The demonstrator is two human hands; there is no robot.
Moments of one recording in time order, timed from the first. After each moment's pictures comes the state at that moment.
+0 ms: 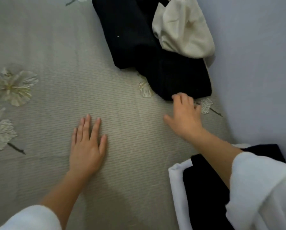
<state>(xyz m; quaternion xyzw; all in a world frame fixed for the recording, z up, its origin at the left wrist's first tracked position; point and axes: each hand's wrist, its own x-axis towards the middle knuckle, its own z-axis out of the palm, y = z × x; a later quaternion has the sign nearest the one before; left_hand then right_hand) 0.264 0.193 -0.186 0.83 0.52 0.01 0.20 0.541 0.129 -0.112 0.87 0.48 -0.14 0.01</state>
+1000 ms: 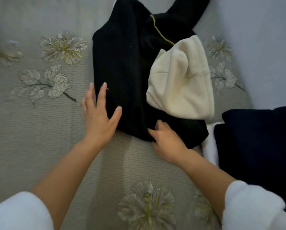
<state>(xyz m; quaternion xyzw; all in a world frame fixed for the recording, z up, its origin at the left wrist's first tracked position) 0.167 0.159 -0.148 0.77 0.54 0.21 0.28 0.338 0.043 -0.144 0.73 0.63 -0.27 0.02</state>
